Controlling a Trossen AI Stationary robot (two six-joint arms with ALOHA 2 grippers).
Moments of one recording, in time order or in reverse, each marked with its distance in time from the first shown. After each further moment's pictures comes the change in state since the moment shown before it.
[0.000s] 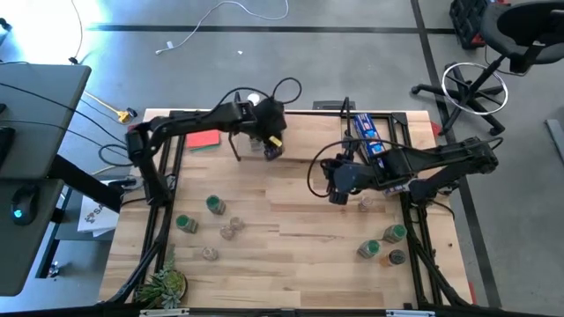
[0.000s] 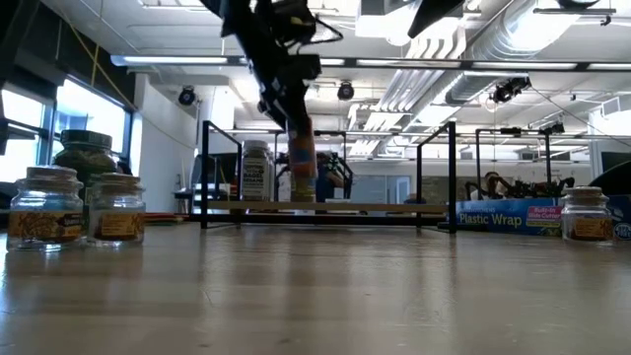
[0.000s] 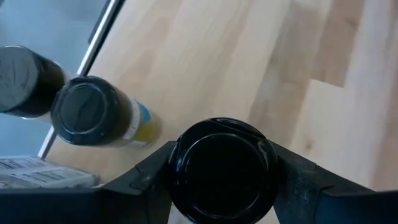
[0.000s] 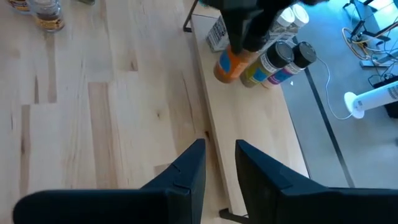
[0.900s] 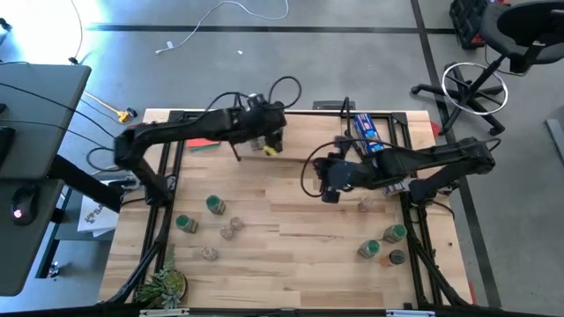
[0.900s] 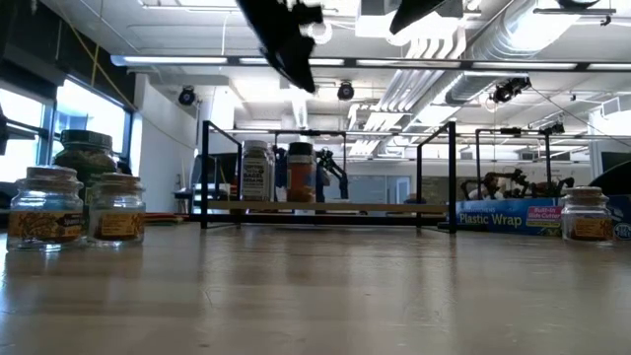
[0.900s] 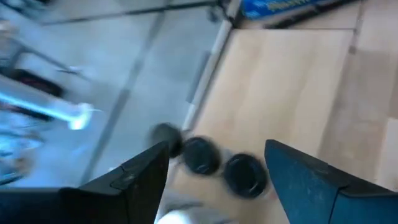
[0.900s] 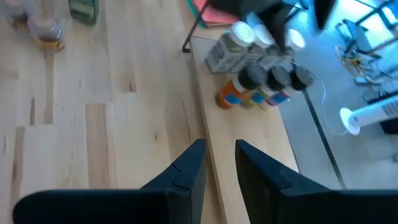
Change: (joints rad) left arm -0.138 -0.120 0.032 0.092 -0.458 0.169; right arm -0.037 0.038 -0.002 0.138 -0.012 -0.107
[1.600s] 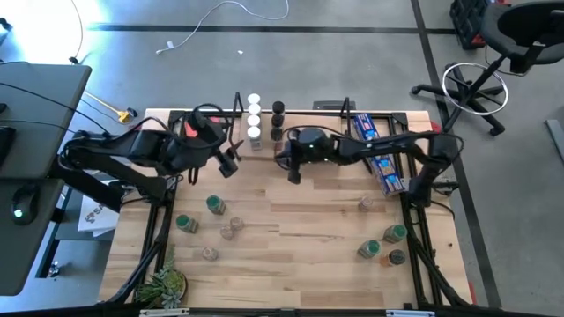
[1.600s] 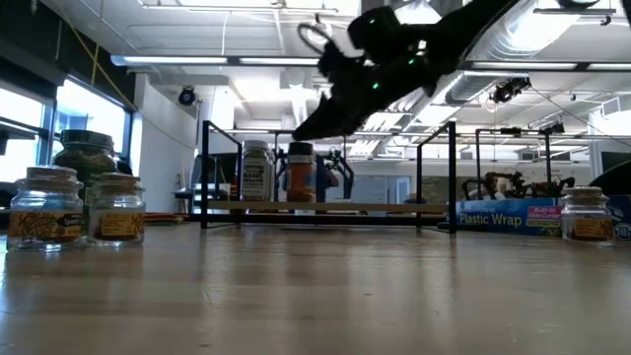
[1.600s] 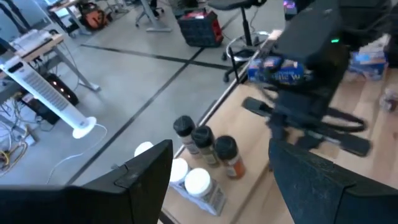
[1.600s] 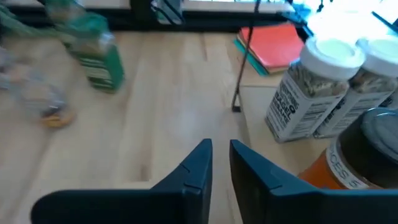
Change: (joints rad) left arm -0.421 -0.464 -0.129 -0.219 -0.373 -0.433; right arm -0.427 0.346 -0.331 1.066 -0.711 -0.169
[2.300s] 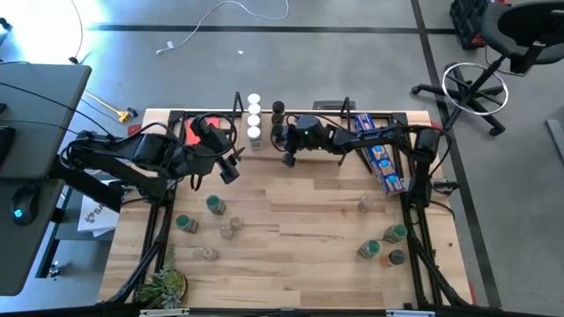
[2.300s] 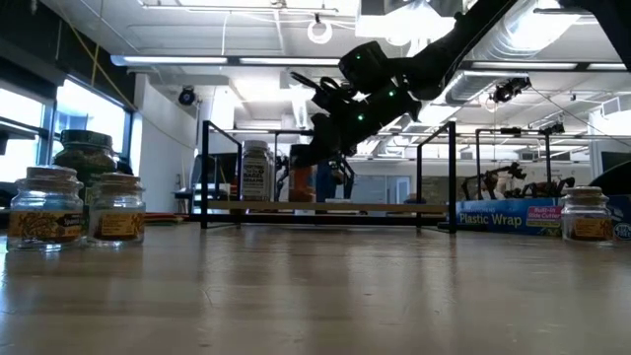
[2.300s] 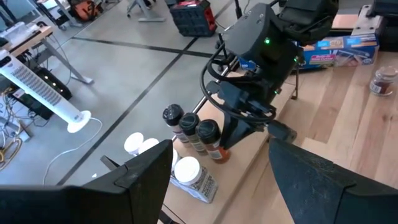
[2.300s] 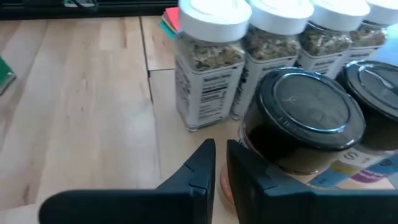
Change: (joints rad) left arm -0.032 0.029 0.001 -0.053 0.011 -0.054; right arm -0.132 0.125 0.063 0.054 0.079 0.003
